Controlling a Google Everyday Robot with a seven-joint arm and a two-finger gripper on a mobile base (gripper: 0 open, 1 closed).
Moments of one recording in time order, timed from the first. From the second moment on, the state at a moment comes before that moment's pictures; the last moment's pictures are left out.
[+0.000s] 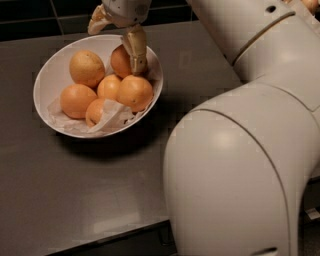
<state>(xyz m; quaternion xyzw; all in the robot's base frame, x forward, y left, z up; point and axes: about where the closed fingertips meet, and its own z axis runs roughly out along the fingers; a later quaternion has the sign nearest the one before) 0.627 0.094 0.976 -0.91 0.36 0.03 0.19</state>
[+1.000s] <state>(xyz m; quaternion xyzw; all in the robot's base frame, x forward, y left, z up) 0.630 0.089 0.964 -0.91 0.37 0.04 0.18</state>
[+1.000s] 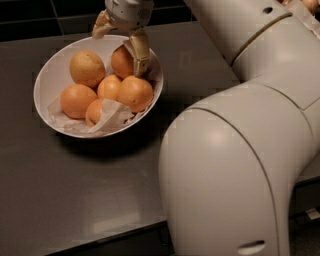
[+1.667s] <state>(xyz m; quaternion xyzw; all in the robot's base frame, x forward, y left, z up) 0.635 0.079 0.977 -0.91 0.39 0.00 0.16</state>
